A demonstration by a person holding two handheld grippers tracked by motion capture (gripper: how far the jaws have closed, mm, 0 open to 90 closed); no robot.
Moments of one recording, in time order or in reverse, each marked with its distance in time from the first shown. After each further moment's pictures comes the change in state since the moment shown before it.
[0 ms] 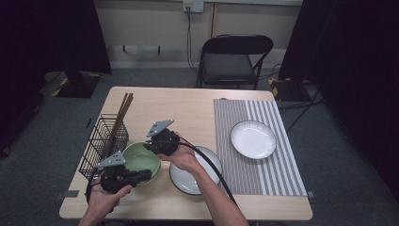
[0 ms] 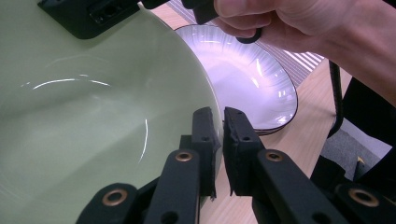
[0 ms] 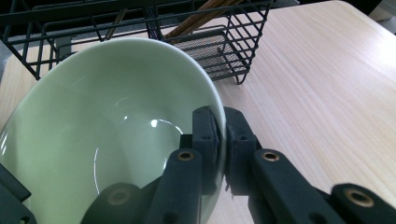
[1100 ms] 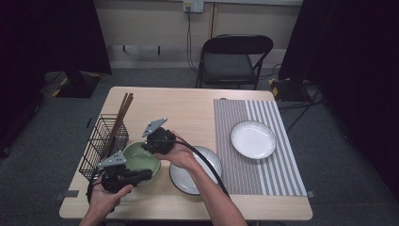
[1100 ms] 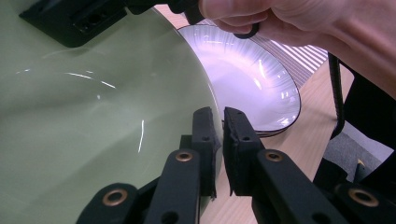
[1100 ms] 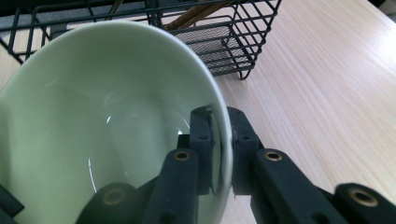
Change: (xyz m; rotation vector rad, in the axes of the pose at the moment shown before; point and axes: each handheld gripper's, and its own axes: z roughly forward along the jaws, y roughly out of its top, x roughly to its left) left arm 0.002 -0.001 0.003 -0.002 0.004 -0.006; right arm 0.000 0.008 0.010 0.061 0.009 -0.047
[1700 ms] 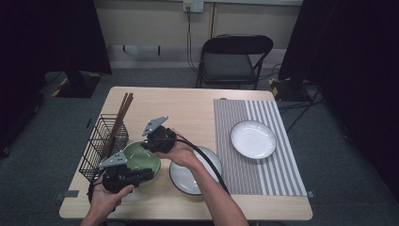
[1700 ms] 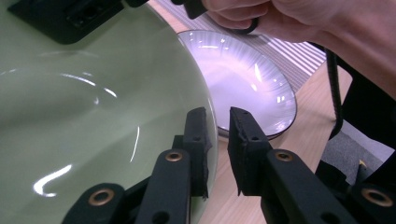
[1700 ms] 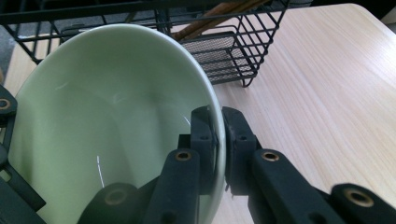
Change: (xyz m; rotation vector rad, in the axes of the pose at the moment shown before) left arm -0.006 0.004 0.001 -0.018 -0.006 0.017; right arm -0.001 0.006 -0.009 -0.012 0.023 -0.019
